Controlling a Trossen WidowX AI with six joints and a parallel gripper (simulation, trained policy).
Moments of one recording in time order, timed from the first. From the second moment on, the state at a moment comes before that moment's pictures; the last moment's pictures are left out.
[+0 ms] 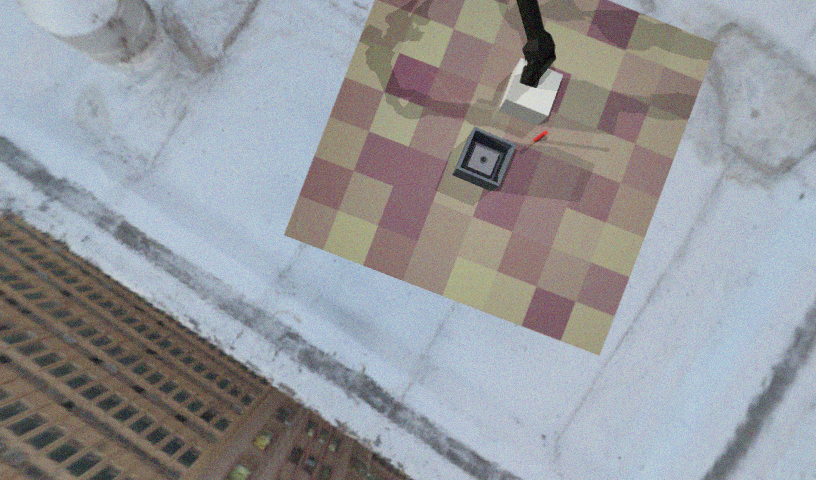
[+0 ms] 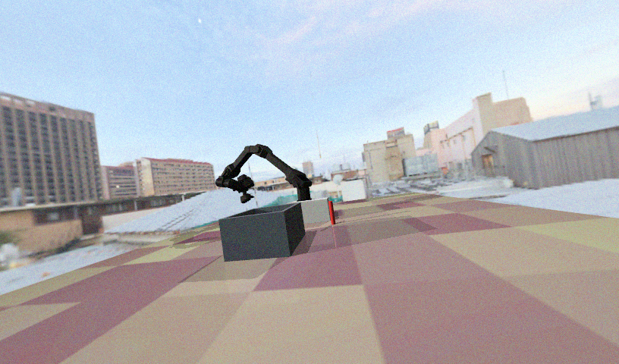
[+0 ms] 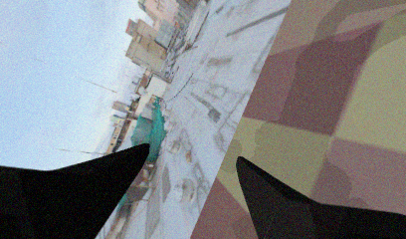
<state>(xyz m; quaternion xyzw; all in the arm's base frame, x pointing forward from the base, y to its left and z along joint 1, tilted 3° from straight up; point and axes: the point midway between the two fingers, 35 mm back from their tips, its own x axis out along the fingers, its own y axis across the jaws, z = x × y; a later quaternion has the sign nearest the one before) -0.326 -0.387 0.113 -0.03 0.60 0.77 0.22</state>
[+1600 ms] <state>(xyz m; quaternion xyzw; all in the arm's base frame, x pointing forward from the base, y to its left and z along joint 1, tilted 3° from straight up) 0.169 -0.400 0.188 -0.51 0.23 0.80 -0.20</state>
